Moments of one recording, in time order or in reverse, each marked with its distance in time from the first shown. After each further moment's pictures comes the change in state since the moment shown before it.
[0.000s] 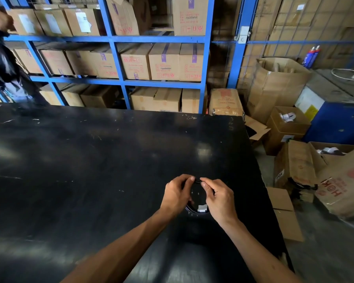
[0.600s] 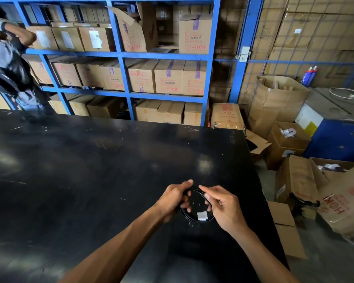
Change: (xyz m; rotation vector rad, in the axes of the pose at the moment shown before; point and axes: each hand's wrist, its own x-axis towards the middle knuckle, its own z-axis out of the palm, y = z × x) left_hand 0.006 0.021 -0.025 -0.494 -0.247 -0.332; right_hand 0.005 -0.005 -0.026 0.326 -0.245 0.019
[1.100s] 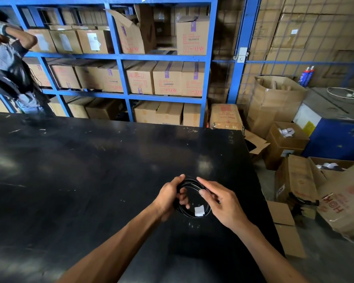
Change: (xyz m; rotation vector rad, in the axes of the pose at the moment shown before) left_hand -0.006 0.012 0.000 -0.204 0.023 -0.052; right_hand 0.011 -0.006 -0.007 -0.041 -0.065 -0.135
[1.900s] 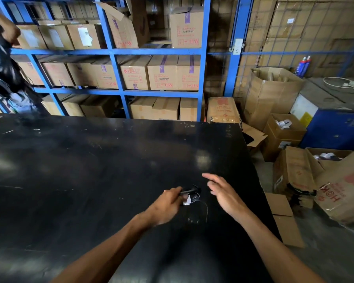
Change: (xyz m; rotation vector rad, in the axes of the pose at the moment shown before) left_hand -0.008 -0.019 -0.030 1.068 -0.108 0.363; right_hand 0.013 0.021 -0.005 0.136 -0.119 0.621
